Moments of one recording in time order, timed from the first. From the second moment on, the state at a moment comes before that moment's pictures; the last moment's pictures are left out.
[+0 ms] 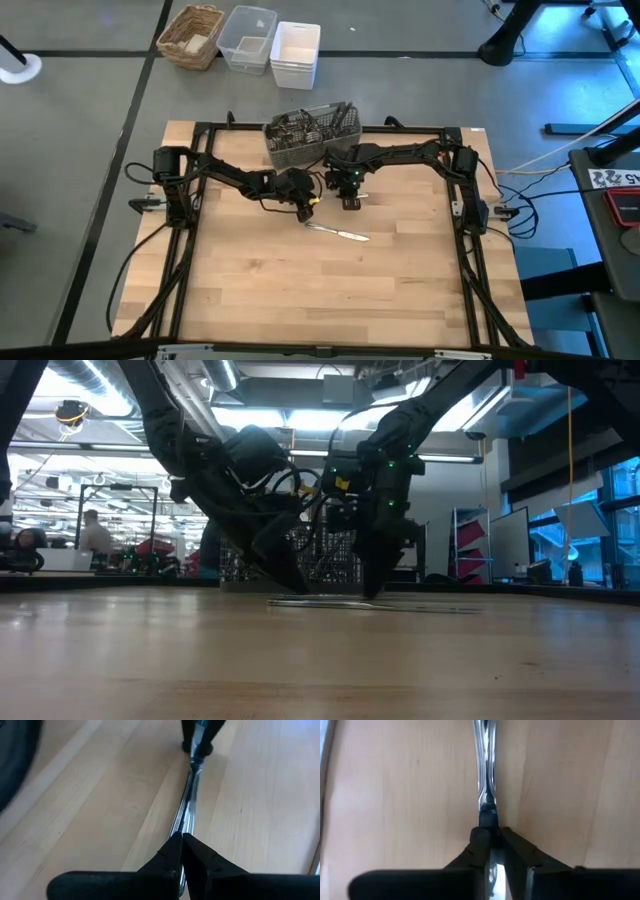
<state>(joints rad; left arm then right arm) 0.21 1.83 0.77 0.27 -0.05 -0.18 -0.31 2.07 1.41 -0.73 -0.20 -0.39</state>
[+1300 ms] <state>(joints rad) 0.12 1.83 0.77 0.26 -0.10 0.21 -0.26 2.07 1.41 -0.63 -0.22 -0.21</state>
